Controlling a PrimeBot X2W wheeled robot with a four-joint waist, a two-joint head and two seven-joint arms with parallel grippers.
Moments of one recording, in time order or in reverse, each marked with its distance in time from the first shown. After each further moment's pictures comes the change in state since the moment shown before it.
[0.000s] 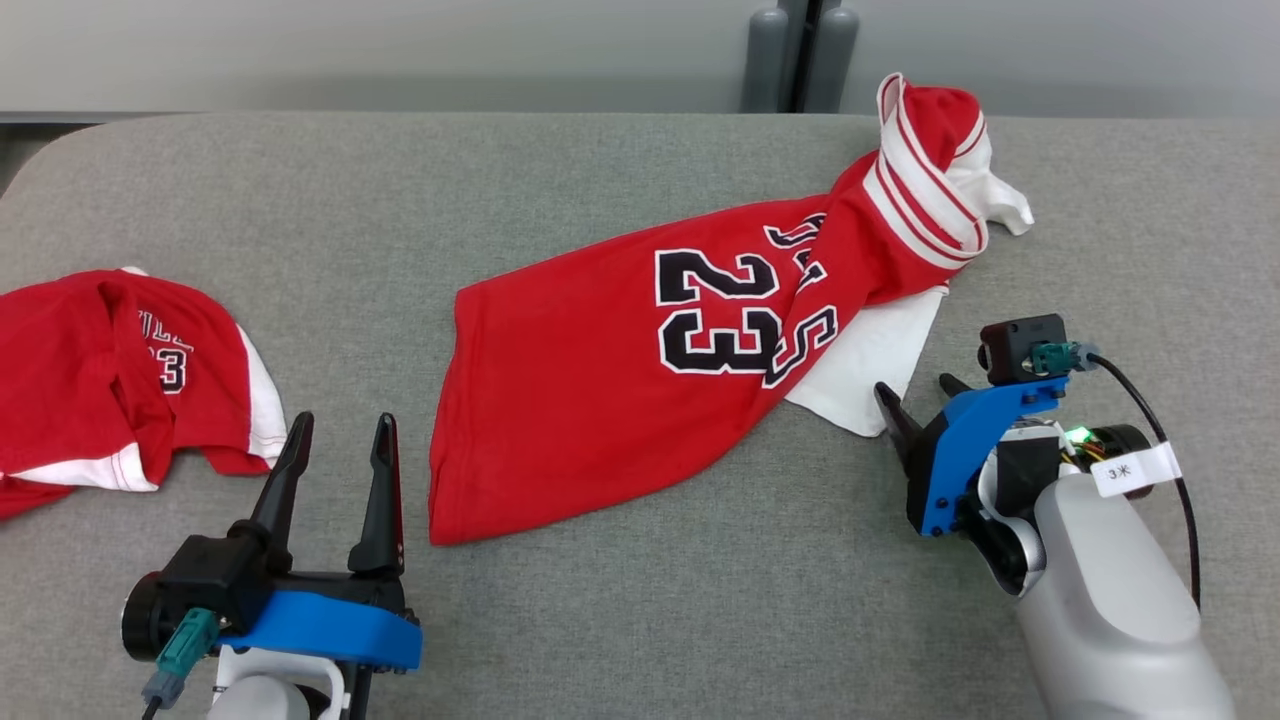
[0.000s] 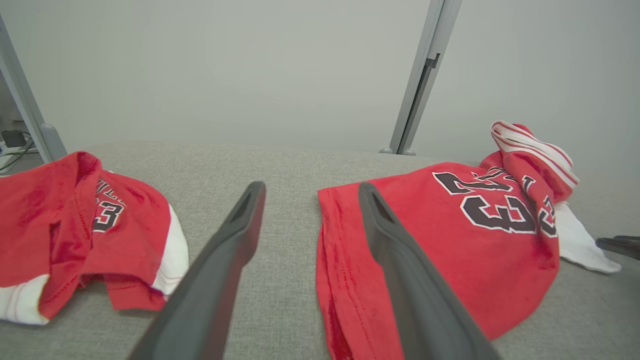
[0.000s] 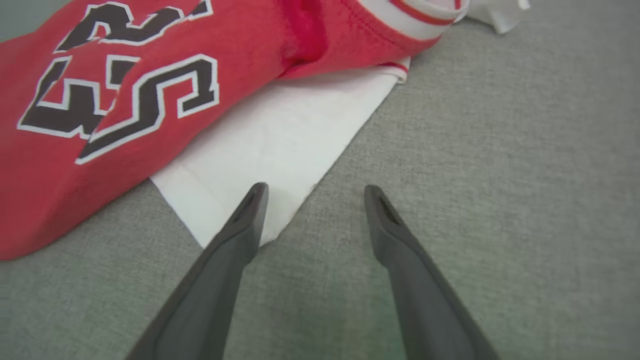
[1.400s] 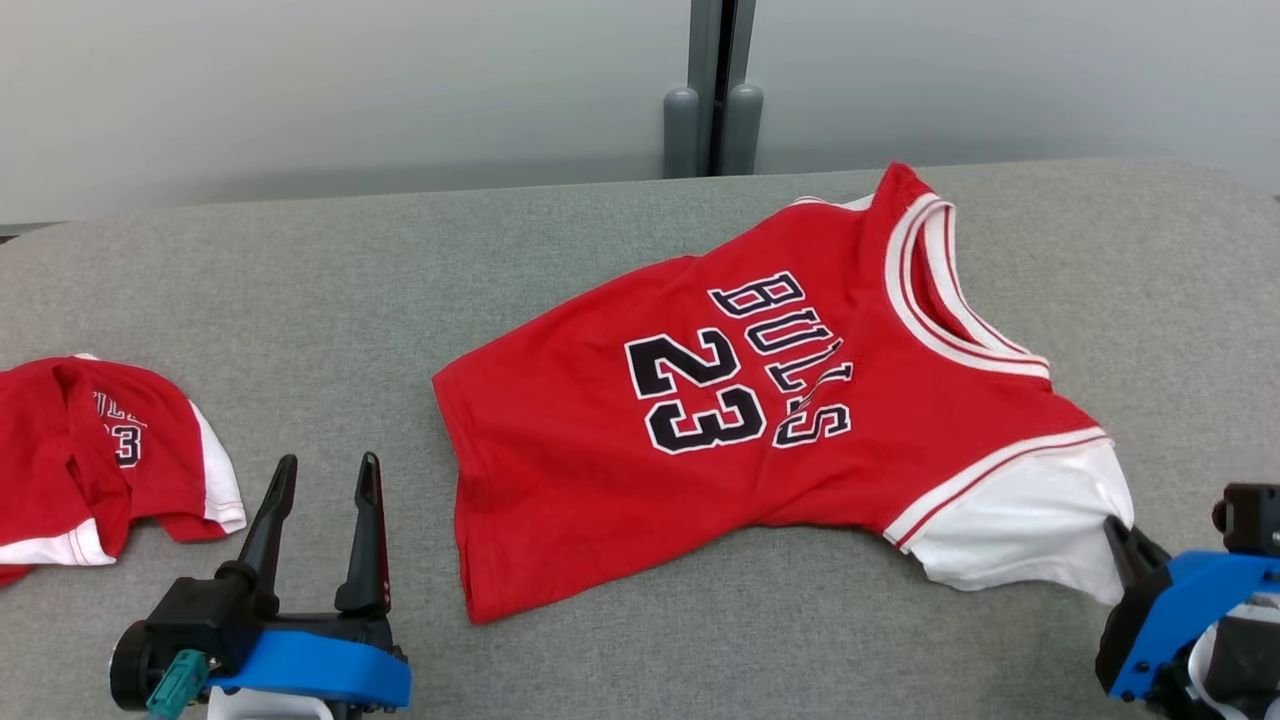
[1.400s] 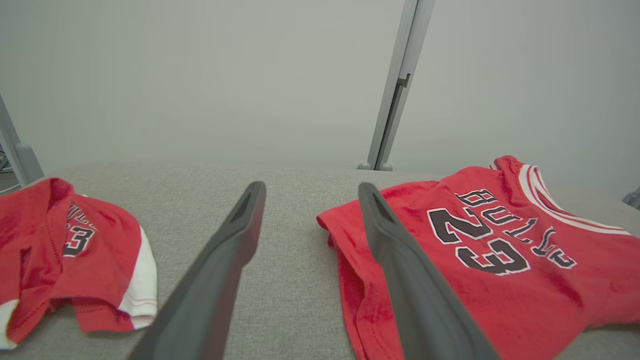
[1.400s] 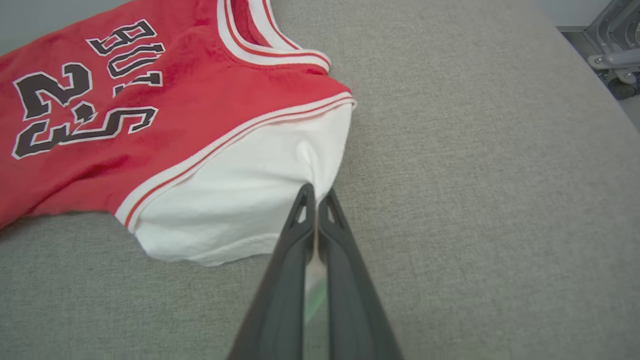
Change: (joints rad) left arm 0.066 -0.008 0.035 -0.021 0.013 0.014 0.003; right arm 0.490 0.004 -0.297 -0.666 0.034 0.000 0.249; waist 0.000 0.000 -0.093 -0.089
